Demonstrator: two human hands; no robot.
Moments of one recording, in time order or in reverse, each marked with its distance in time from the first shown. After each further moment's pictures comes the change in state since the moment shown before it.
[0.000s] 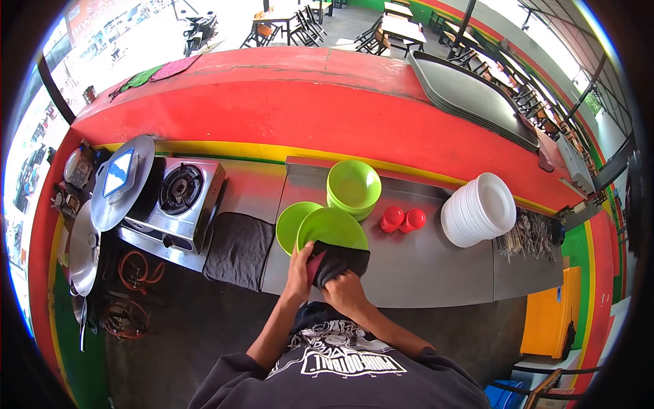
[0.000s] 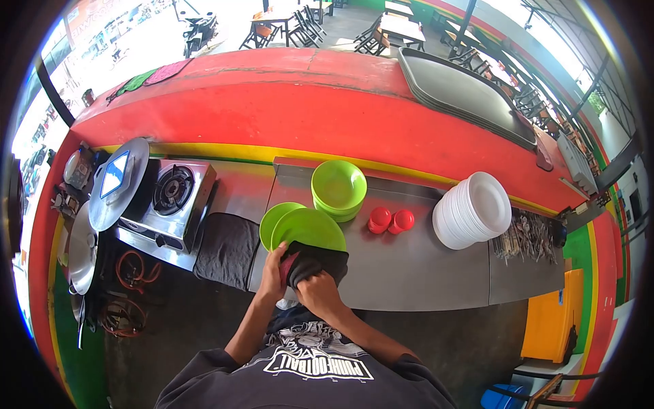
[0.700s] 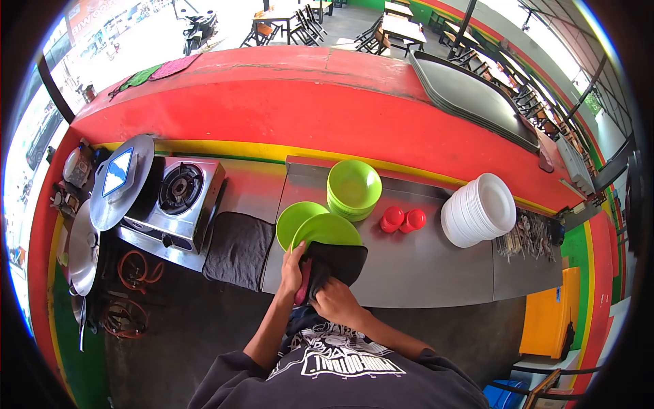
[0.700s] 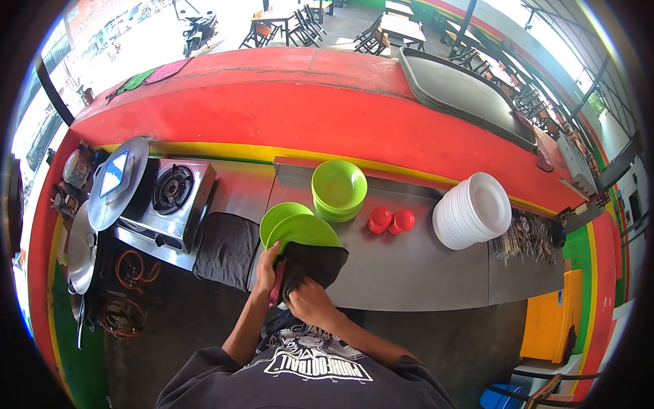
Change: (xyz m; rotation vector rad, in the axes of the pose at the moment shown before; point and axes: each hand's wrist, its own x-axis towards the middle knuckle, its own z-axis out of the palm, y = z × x) left_hand 0.018 0.001 -0.033 0.452 0.004 0.202; right_hand -0.003 -0.016 0.005 0.175 -0.120 -0.089
